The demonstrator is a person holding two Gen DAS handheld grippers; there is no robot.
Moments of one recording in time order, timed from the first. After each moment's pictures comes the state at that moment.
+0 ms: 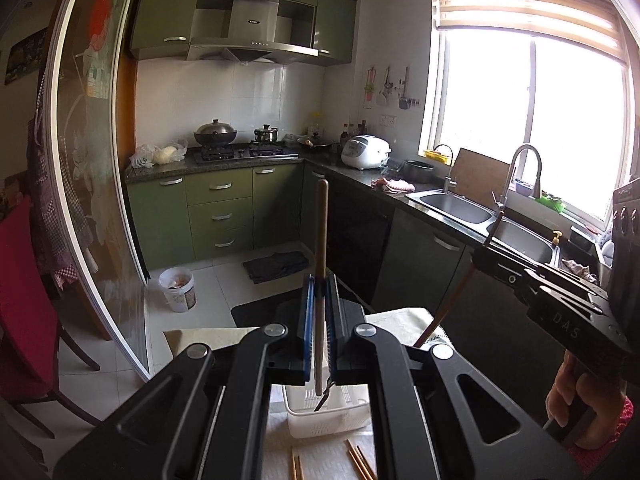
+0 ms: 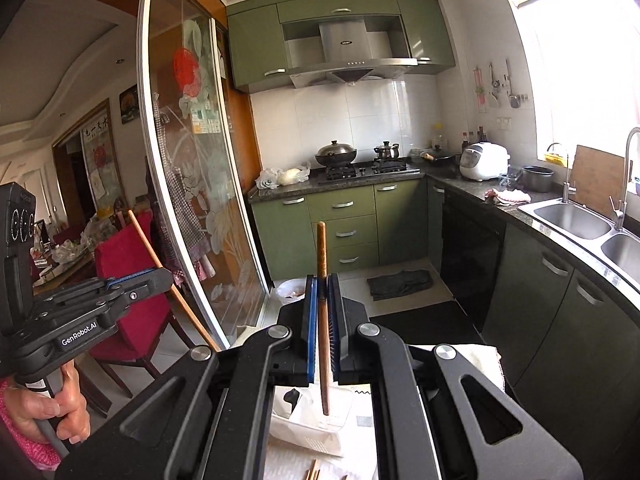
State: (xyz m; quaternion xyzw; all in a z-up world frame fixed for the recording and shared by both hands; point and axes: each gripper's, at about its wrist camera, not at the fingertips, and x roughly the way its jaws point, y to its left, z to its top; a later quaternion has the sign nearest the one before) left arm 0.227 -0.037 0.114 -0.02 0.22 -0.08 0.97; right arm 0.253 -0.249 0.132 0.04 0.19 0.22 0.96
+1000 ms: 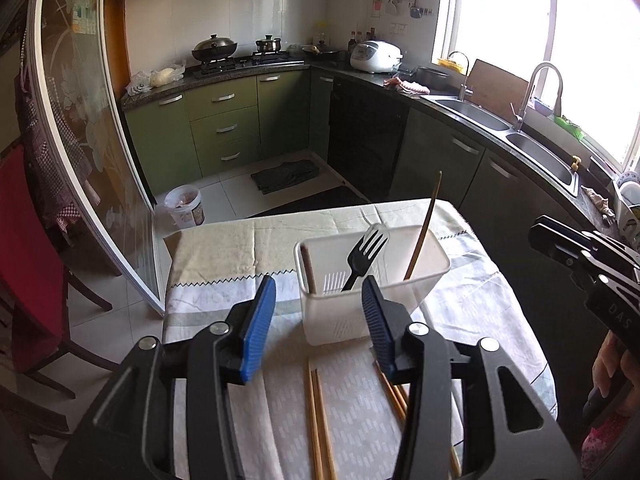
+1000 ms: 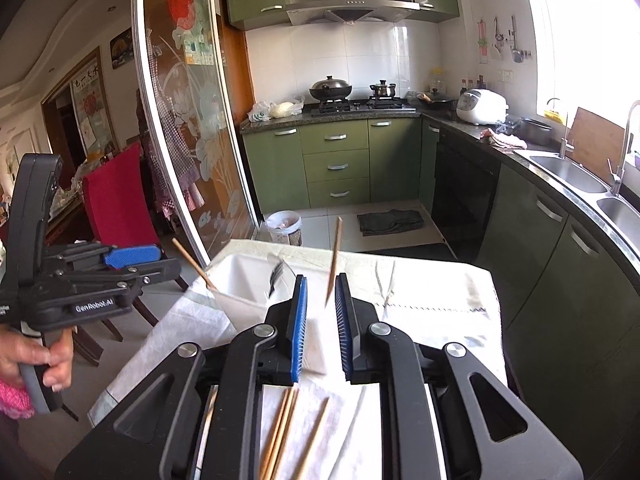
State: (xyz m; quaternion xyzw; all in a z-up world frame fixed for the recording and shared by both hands) left arm 0.223 -0.027 0.007 0.01 0.38 -0.06 0.92; right arm 0.219 -0.265 0.028 0.00 0.29 0.21 0.93
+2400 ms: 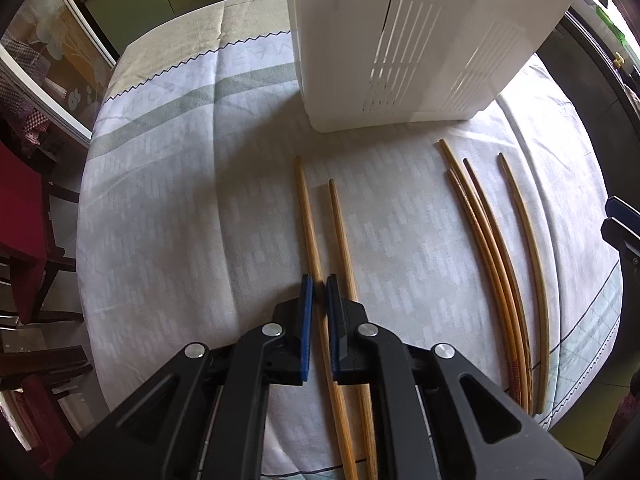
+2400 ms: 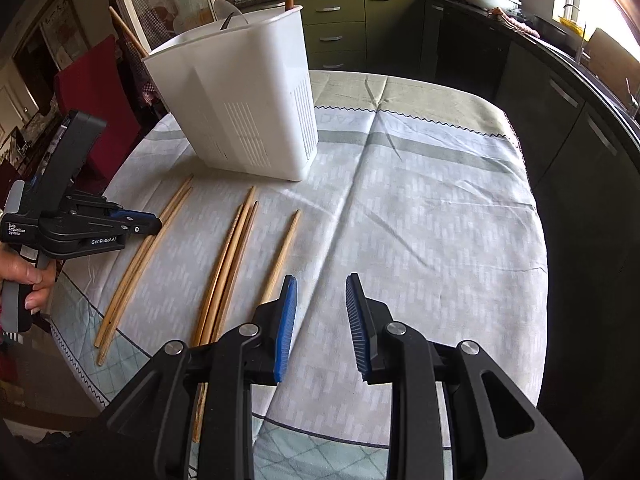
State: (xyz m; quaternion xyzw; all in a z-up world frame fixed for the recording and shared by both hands) left arm 0.242 -0.033 -0.179 0.05 0.62 -0.06 0.78; right arm 0.205 -0.277 -0.126 -0.05 0.49 0.20 0.84
